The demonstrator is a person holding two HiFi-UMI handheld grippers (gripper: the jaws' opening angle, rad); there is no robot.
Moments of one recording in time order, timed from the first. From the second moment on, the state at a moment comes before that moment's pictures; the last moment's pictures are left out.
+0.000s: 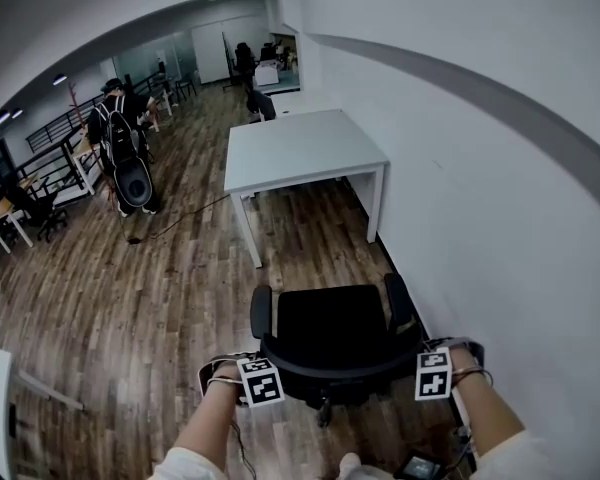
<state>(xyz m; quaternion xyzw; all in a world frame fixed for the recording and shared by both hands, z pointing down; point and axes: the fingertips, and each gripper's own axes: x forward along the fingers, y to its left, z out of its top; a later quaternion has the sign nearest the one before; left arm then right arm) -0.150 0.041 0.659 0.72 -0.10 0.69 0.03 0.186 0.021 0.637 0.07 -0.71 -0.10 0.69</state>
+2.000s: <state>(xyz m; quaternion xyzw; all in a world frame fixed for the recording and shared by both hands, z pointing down) -0.179 -0.206 0.655 0.74 -0.16 0.65 0.01 0.150 -0.233 0.637 0.06 -0.72 -0.13 0.68</state>
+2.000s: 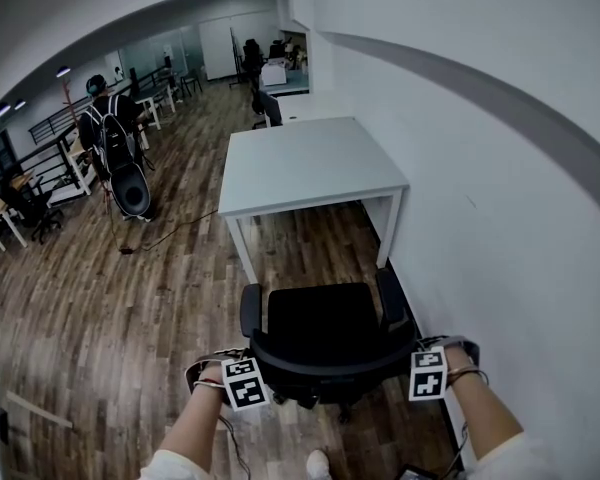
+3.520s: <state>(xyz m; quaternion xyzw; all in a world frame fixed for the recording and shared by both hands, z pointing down) -0.149 -0.382 0.658 0.73 -0.16 0.67 0.05 0.180 -0.432 0.636 0.04 -0.72 -0.15 0.68</state>
